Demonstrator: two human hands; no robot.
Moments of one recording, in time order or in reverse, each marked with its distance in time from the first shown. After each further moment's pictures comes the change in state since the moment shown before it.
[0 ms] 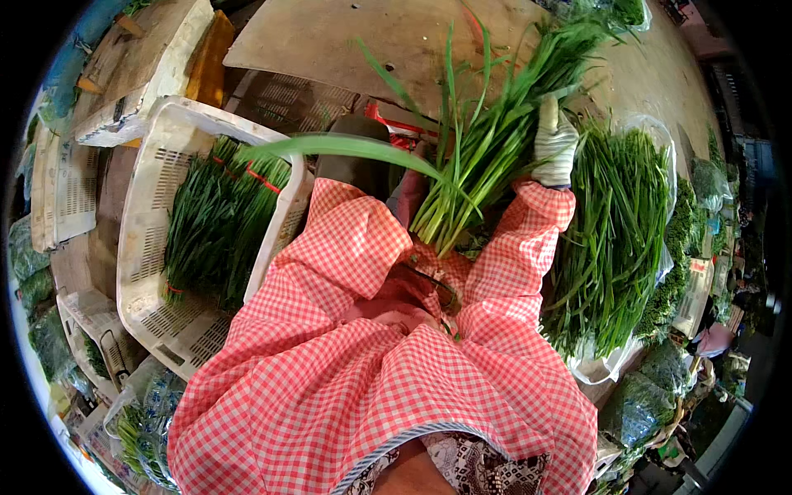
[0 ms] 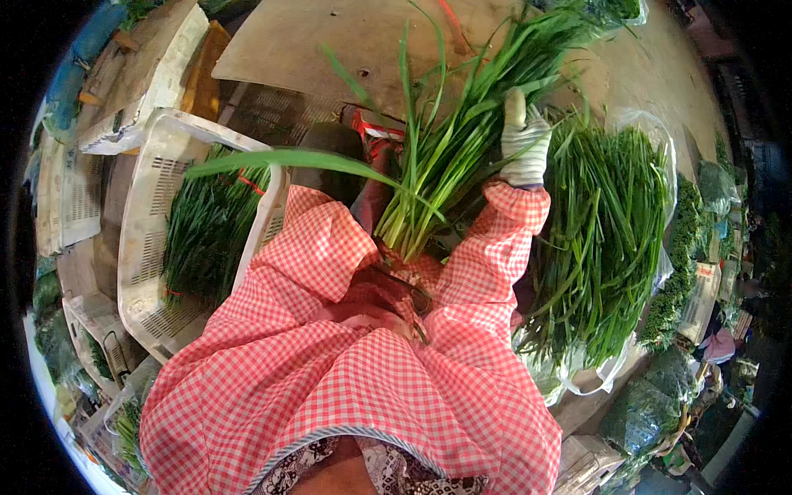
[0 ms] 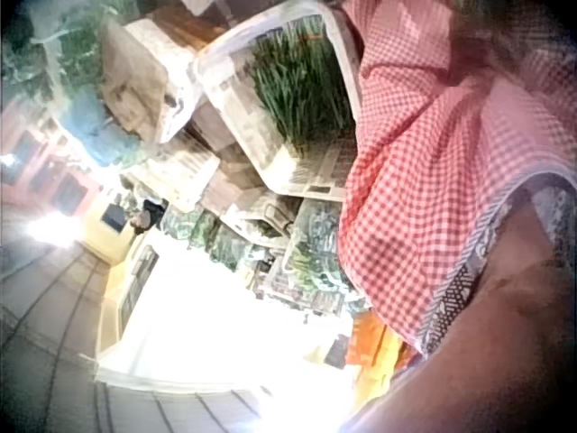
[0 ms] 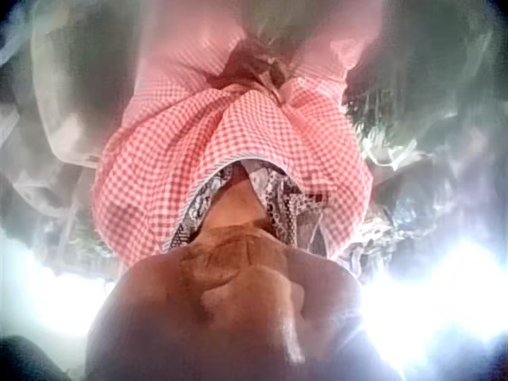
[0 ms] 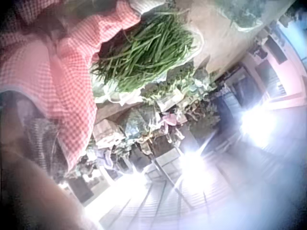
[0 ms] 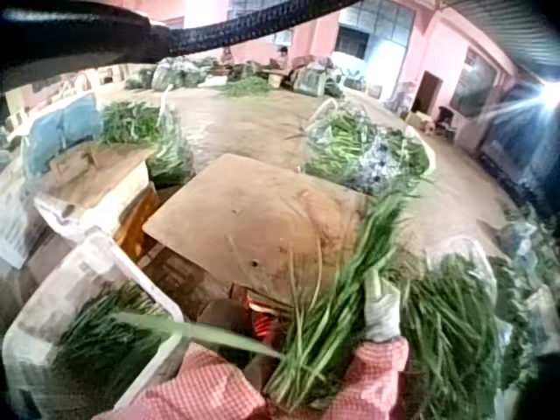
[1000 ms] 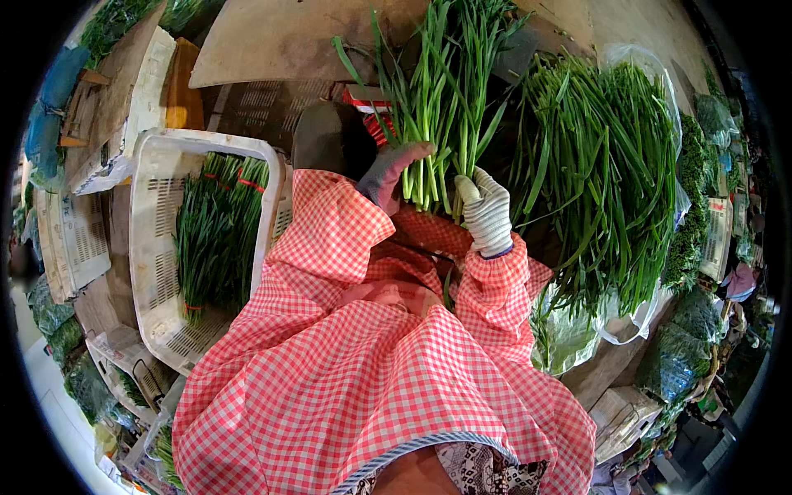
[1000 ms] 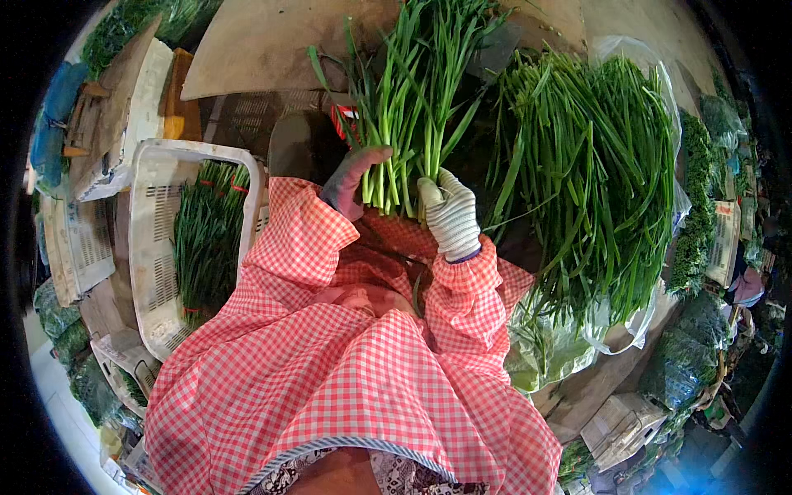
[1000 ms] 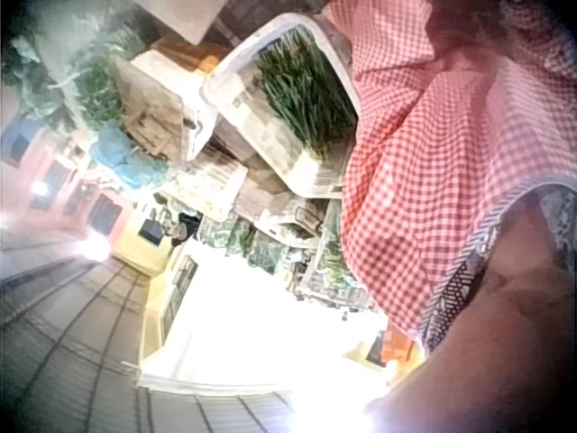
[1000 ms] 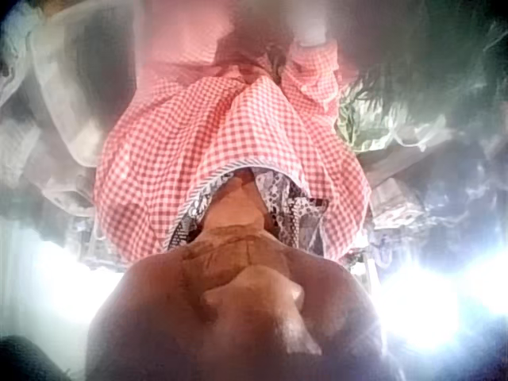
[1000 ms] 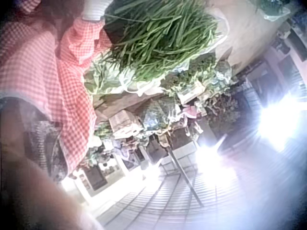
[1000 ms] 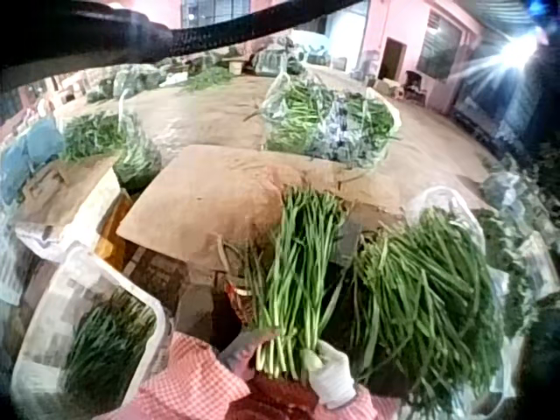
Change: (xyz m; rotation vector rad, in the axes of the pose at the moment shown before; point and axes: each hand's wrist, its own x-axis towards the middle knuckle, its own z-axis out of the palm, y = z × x) left_hand -0.030 -0.017 -0.051 0.687 -0.400 0.243; right_hand -0.172 0.036 0.002 0.390 -0.277 0.412
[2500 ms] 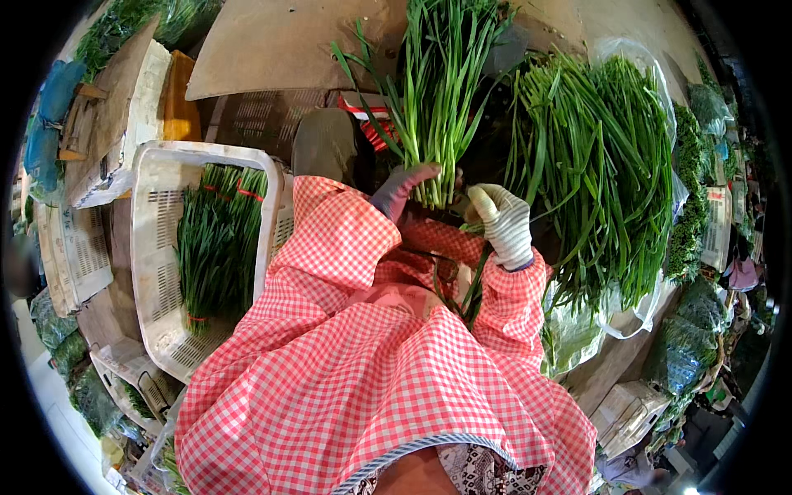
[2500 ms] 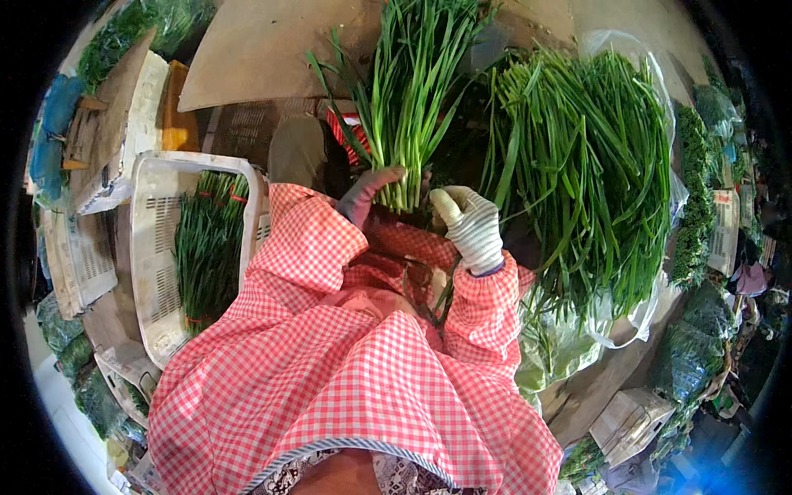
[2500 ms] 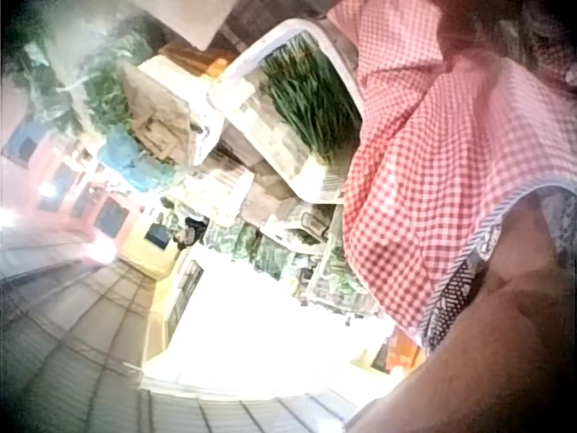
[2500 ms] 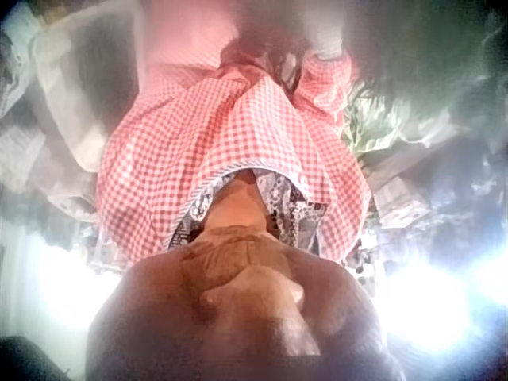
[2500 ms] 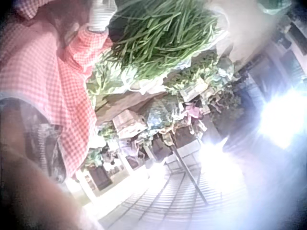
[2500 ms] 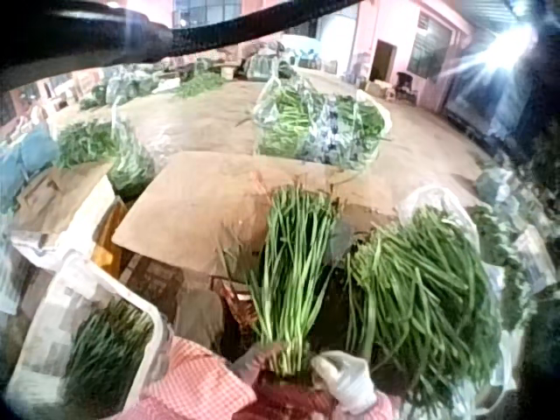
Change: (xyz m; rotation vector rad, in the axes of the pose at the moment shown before) left_hand 0.019 0.014 0.028 -0.573 0.113 -0.708; right_hand -0.021 -0.023 -0.028 -0.048 0.047 0.160
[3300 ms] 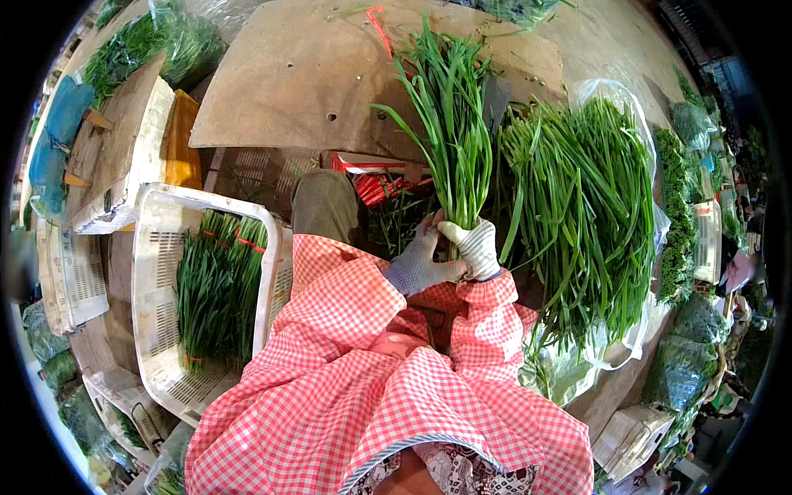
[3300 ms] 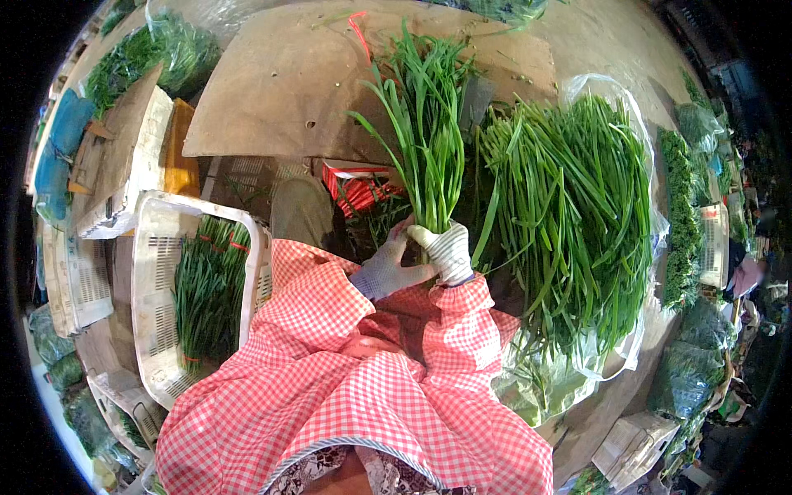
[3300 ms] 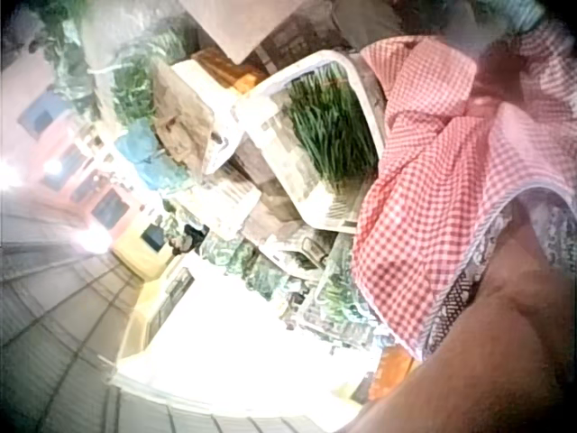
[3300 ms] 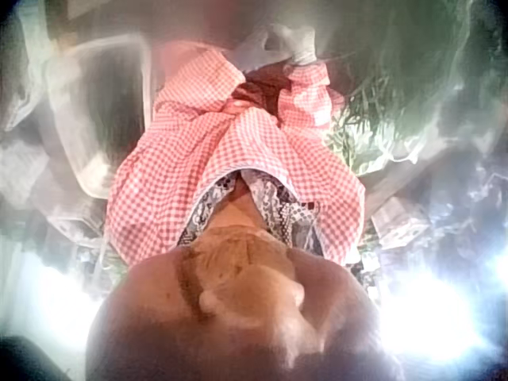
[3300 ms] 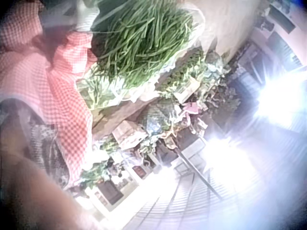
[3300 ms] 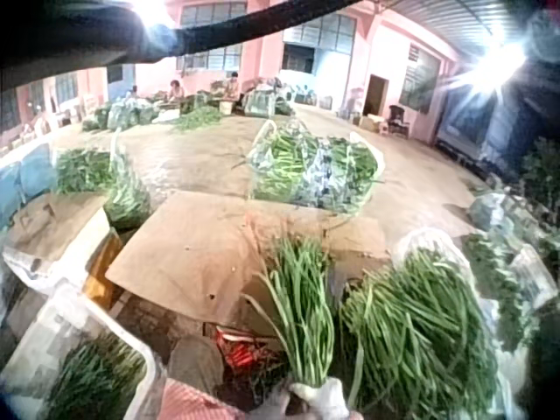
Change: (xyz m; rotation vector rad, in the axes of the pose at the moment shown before) left_hand 0.015 -0.029 0.025 1.133 0.128 0.384; right_hand 0.070 0.032 0.007 0.037 -0.041 -0.180
